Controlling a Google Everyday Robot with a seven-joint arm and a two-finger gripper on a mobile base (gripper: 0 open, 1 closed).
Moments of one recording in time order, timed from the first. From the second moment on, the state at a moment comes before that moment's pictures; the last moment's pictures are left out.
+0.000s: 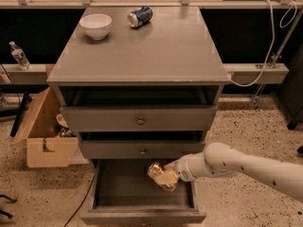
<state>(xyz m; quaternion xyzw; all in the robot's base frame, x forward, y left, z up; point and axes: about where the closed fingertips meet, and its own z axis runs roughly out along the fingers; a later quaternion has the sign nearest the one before) 0.515 -0.056 0.460 -0.39 0.84 0.30 0.25</state>
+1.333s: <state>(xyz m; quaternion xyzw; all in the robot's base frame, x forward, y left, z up) 0.536 -0.105 0.347 -0.34 0.87 0.25 0.23</state>
